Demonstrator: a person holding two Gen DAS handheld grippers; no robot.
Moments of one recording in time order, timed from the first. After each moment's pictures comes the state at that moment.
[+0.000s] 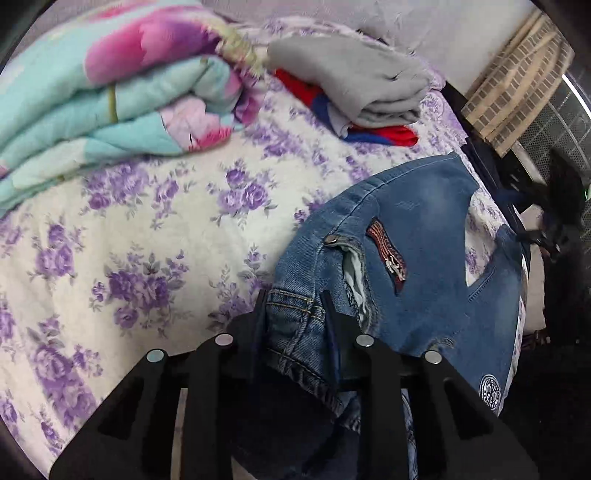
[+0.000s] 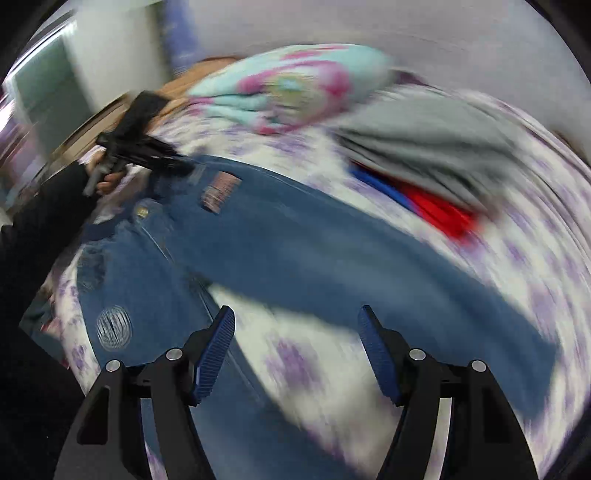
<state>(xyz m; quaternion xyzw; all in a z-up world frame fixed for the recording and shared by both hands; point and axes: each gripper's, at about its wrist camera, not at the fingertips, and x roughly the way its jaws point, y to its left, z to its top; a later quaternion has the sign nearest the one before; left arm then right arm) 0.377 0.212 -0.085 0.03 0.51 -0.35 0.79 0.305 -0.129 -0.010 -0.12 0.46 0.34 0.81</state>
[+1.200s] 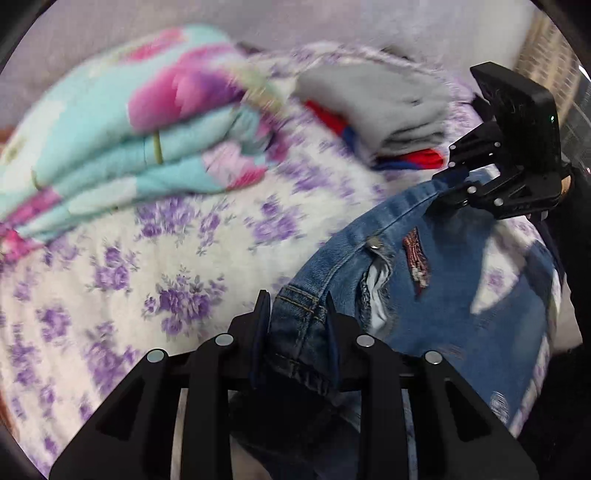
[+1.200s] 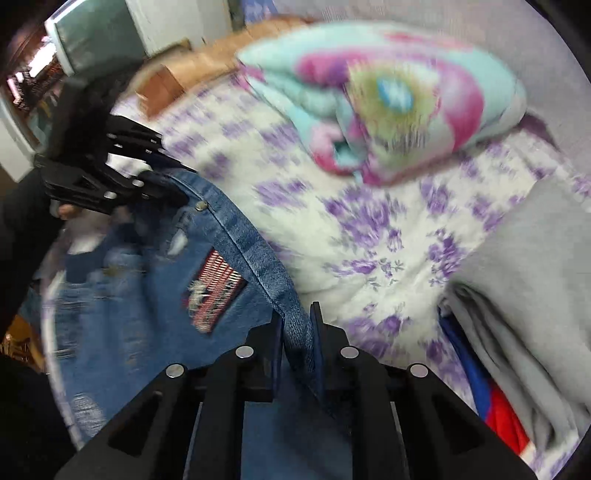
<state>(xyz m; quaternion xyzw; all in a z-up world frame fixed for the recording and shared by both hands) 0.359 0.219 -0.041 0.06 0.47 -0.28 0.84 0.394 -0.054 -0.002 -0.18 0.47 0.42 0.76</state>
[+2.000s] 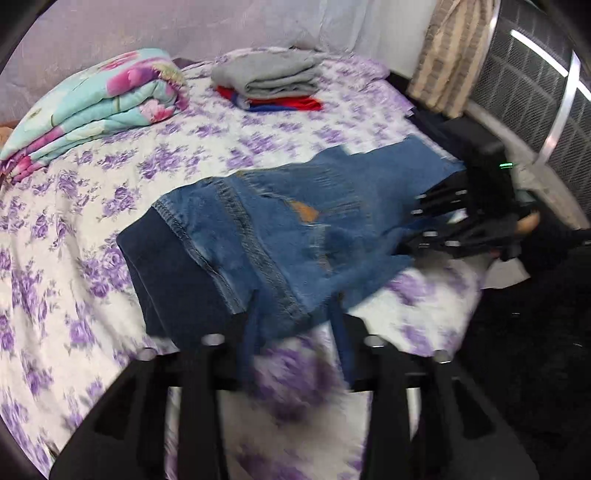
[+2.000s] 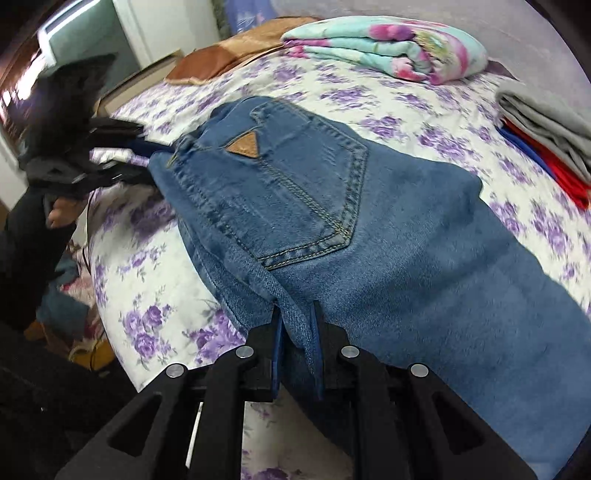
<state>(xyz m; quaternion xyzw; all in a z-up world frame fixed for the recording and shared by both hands) 0.103 0.232 -0.067 0.05 0.42 -0.37 0.83 0.129 -0.021 -0.084 -0.10 0.49 0.35 0.79</state>
